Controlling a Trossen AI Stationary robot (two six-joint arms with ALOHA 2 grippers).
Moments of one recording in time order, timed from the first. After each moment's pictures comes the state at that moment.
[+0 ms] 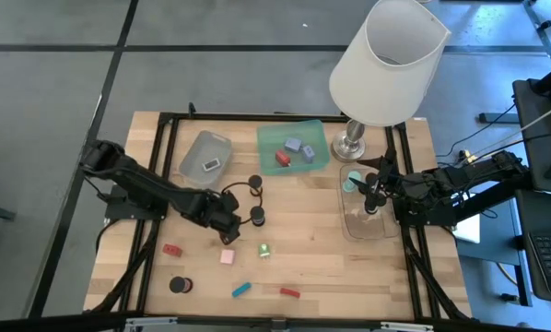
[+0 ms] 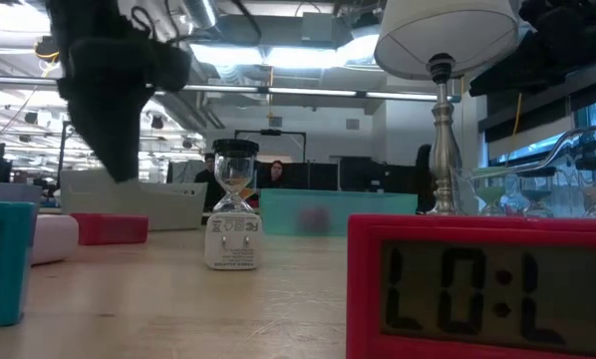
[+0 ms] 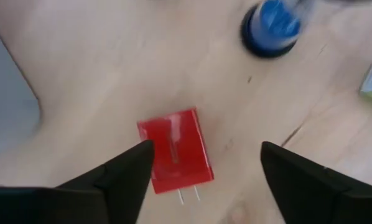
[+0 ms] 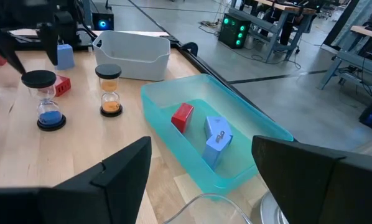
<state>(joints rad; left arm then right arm) -0.34 1.50 0.94 -0.81 -0.27 -1.00 0.33 0.44 0.38 -0.33 0.77 0.12</state>
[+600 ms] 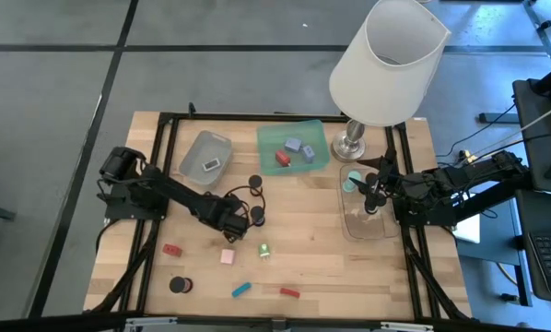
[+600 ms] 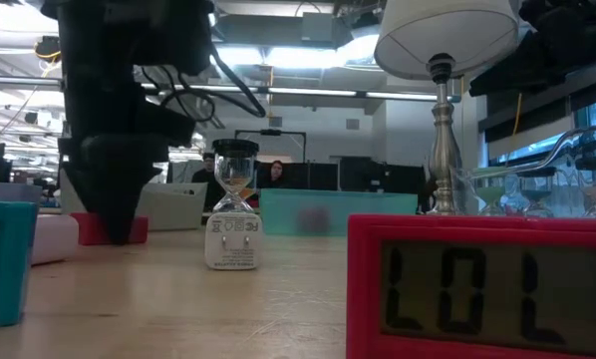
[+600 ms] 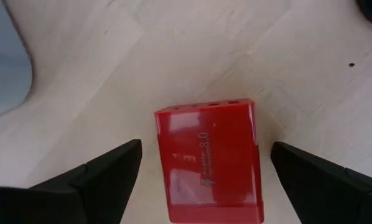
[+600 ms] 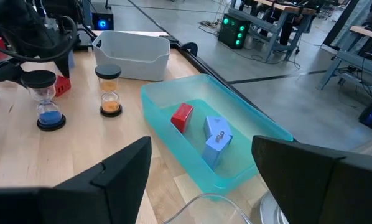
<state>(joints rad) -0.30 1.71 0.94 -0.81 -0.25 -1.09 0.33 0.44 0.38 -0.33 0.77 0.12</state>
